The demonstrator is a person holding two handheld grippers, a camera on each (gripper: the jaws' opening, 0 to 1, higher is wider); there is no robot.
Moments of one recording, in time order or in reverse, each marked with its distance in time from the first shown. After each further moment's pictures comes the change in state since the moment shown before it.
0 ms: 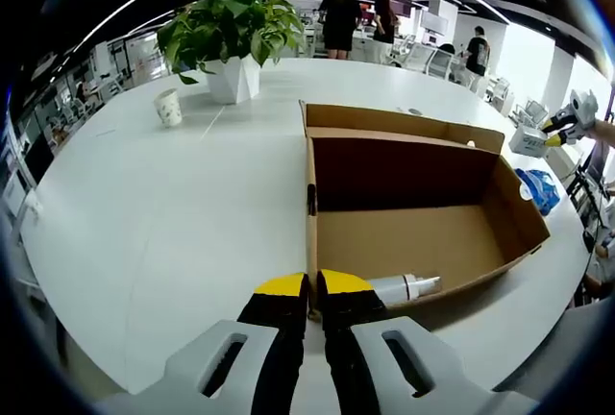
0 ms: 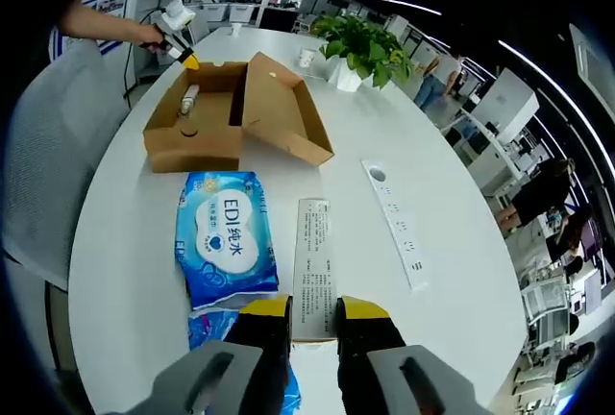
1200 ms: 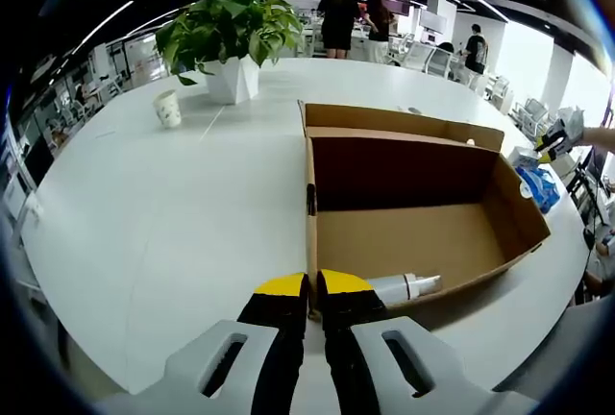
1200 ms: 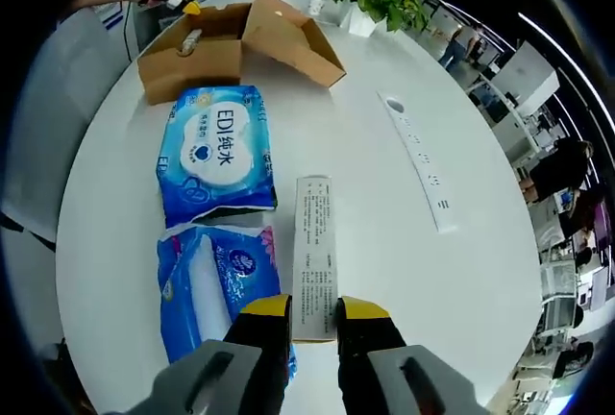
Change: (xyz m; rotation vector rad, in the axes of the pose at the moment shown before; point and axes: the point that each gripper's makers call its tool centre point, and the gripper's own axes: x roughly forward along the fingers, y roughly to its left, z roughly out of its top) left arm 0.000 -0.001 -0.001 0.007 0.001 0.001; right arm 0.029 0.001 -0.078 -0.012 0.178 0.079
